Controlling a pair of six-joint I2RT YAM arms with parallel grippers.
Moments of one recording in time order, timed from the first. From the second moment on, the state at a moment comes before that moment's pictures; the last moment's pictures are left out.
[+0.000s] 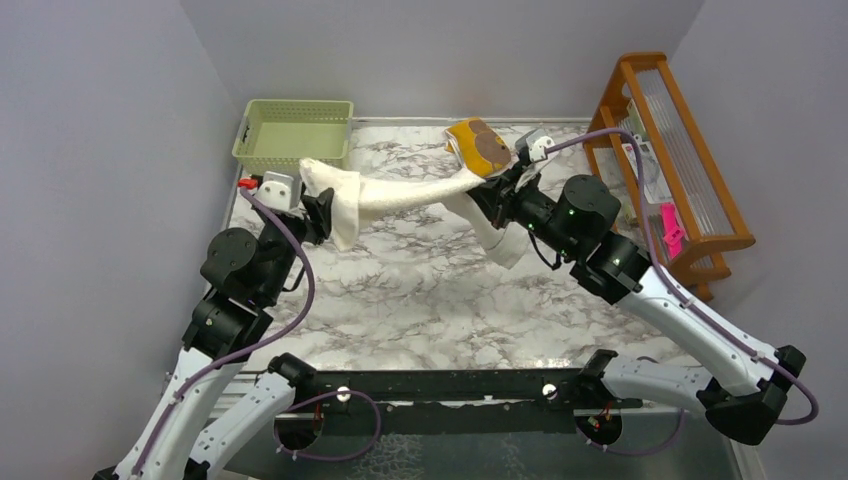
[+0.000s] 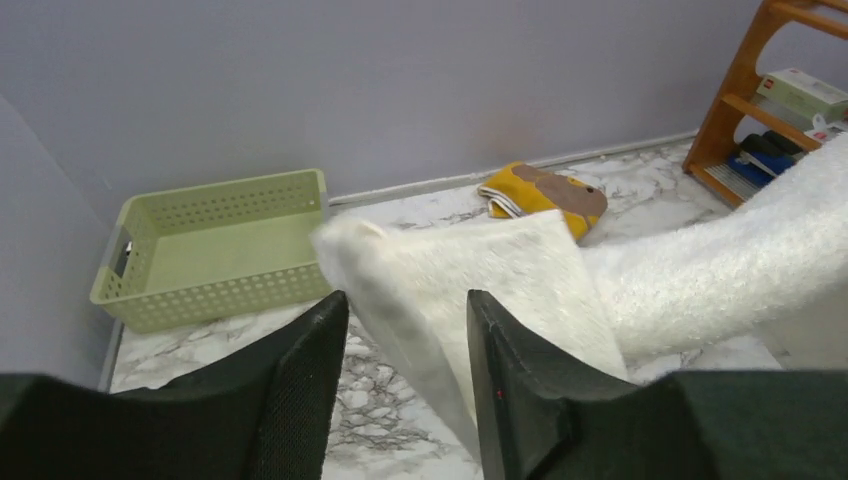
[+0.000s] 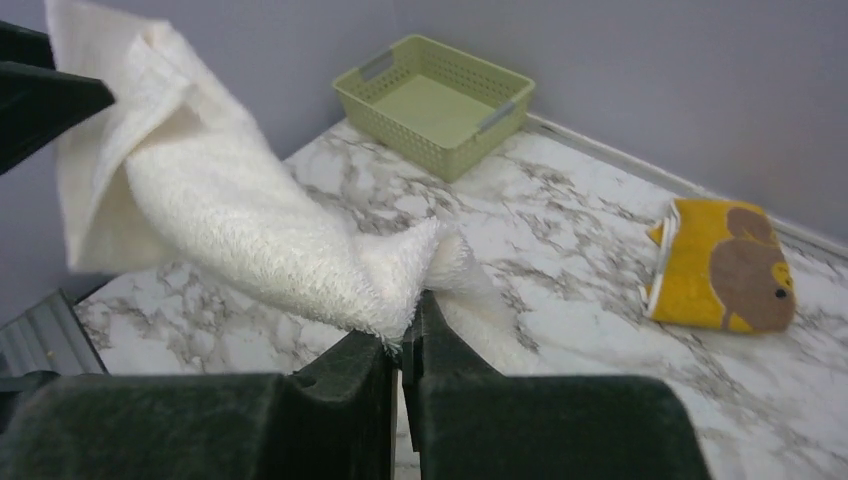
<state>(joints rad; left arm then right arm) -0.50 0.63 0.99 -0.28 -0.23 0.02 0.81 1.06 1.13 -0.06 0.02 0.10</state>
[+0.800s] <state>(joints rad) -0.55 0.84 0.44 -0.01 -0.01 -0.47 0.35 1.56 1.06 -0.17 -0.13 0.27</state>
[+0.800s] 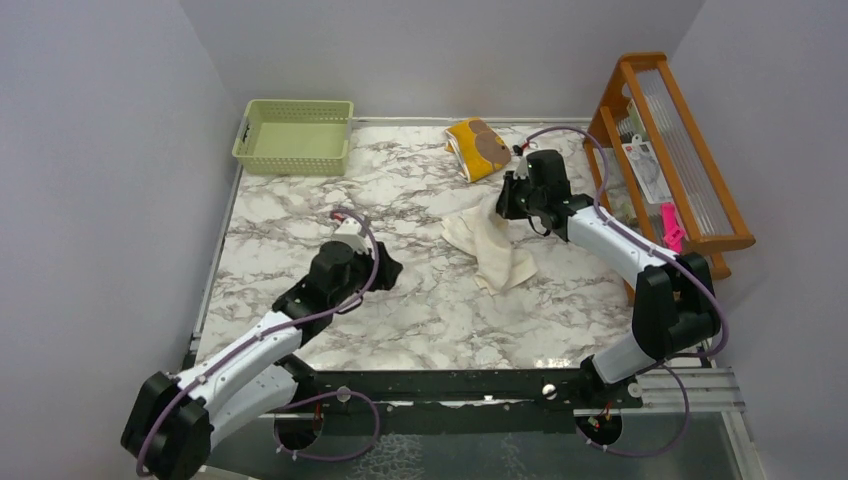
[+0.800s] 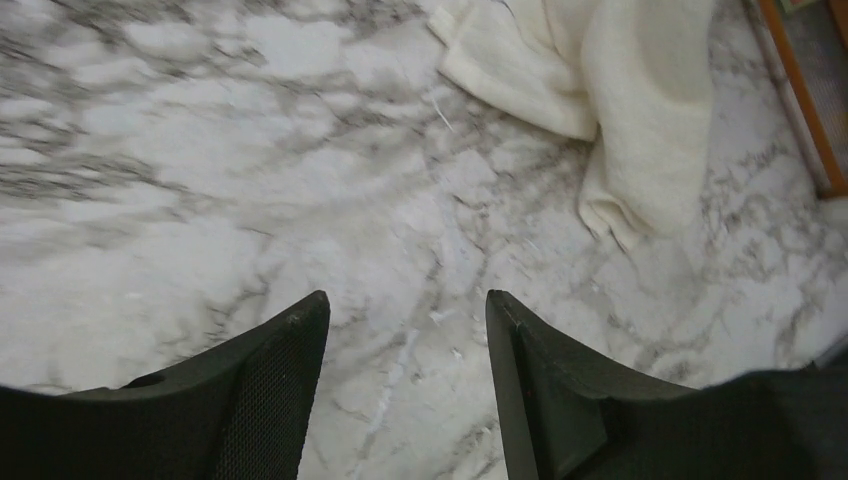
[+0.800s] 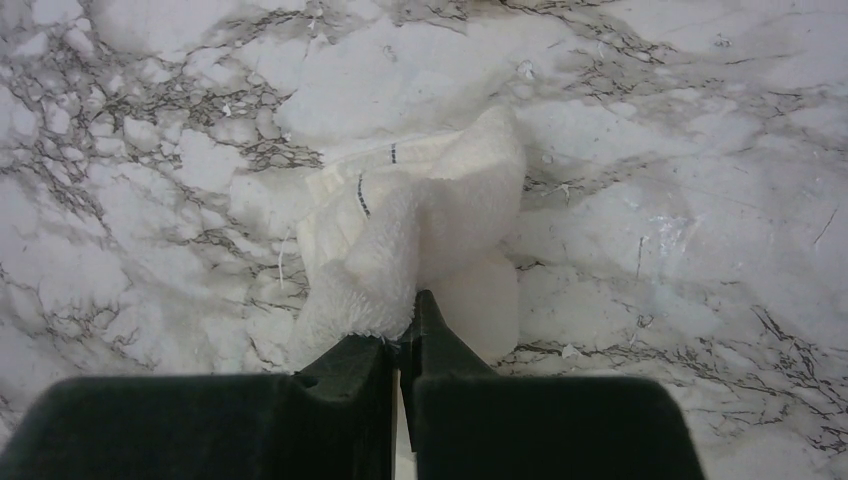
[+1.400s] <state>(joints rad) -1.02 1.74 0.91 0.40 -0.02 -0.36 0.36 1.55 1.06 -0.17 -0.15 0.28</state>
